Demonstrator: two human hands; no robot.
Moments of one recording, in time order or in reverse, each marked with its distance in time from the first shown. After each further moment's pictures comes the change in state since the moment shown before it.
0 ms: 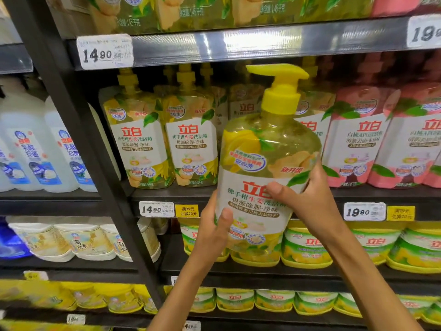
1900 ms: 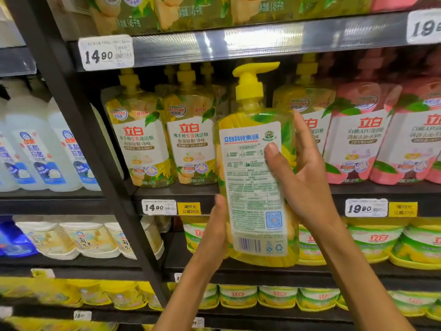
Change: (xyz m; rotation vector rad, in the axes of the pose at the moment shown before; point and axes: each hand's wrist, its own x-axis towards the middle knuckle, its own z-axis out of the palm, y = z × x) left_hand -0.007 0.018 0.008 -0.289 -0.072 -0.304; right_hand 0.010 -0.010 0.021 -0.059 0.115 0.005
